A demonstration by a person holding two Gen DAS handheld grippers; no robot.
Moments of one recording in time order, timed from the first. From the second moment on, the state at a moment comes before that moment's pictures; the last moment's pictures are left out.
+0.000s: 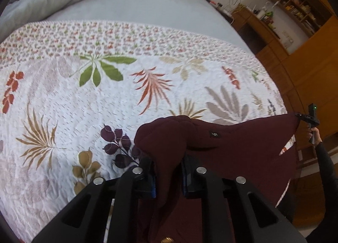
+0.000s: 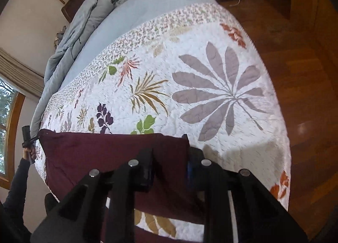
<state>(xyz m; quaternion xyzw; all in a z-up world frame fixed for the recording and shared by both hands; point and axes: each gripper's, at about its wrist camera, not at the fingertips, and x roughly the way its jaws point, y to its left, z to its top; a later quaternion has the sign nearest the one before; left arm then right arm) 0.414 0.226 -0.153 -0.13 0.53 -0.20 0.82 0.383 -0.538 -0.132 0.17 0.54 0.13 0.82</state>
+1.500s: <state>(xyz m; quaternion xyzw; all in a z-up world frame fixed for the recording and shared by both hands) 0.101 0.233 -0.184 -0.10 0.55 -0.14 0.82 0.063 -0.530 -0.163 0.18 0.48 -0.03 0.86</state>
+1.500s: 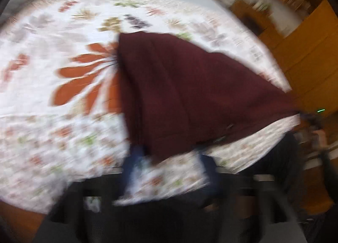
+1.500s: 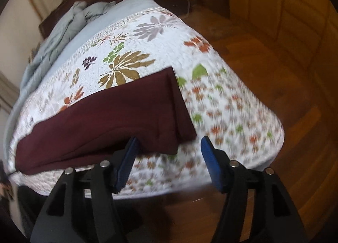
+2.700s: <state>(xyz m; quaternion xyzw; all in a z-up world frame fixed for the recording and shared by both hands) 0.111 0.239 -0.224 -0.49 0.47 -0.05 0.73 0.042 -0.396 -0.173 0.35 0.43 0.11 0.82</state>
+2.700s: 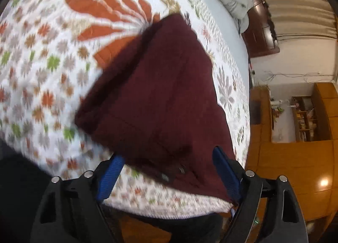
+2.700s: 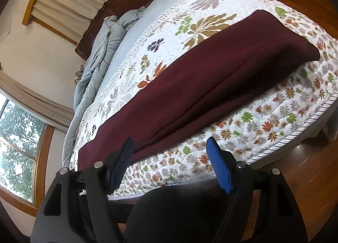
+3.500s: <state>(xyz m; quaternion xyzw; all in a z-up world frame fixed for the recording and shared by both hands) 0.108 0.251 -0.227 -0.47 0.43 -0.03 0.77 0.037 -0.407 -0.197 0.43 0.42 0.09 0.79</state>
